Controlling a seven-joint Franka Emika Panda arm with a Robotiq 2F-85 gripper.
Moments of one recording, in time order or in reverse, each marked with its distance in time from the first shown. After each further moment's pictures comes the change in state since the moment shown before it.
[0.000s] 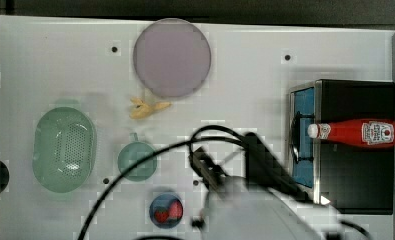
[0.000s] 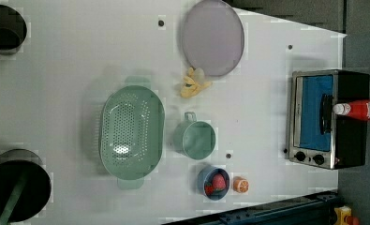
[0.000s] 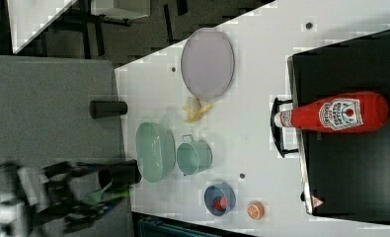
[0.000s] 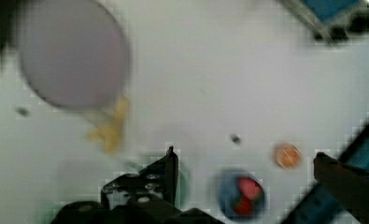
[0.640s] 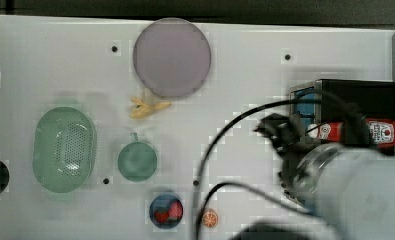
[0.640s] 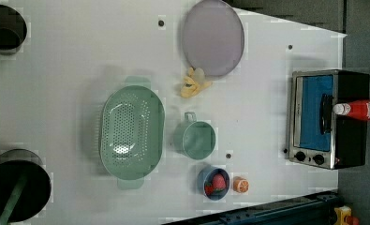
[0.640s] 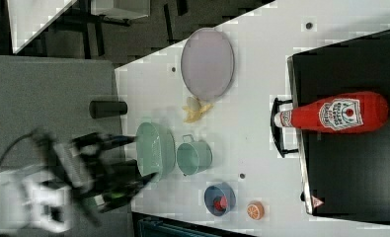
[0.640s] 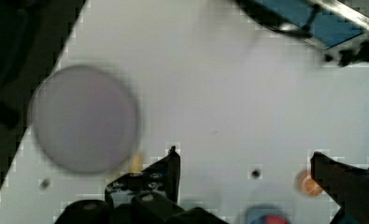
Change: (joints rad) arm -0.020 0.186 -0.197 0.051 0.008 0.118 -0.002
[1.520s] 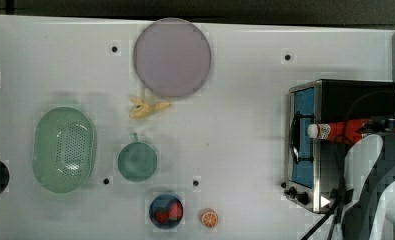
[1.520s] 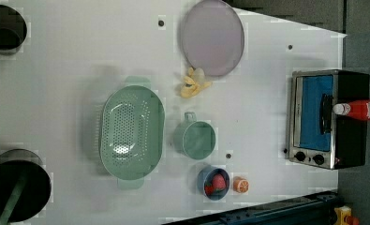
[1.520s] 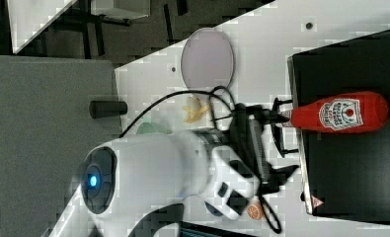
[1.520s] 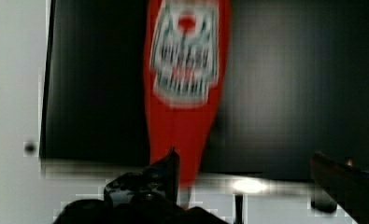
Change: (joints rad) arm -0.059 0.428 -0.340 0.090 -0.012 0.279 -0.016
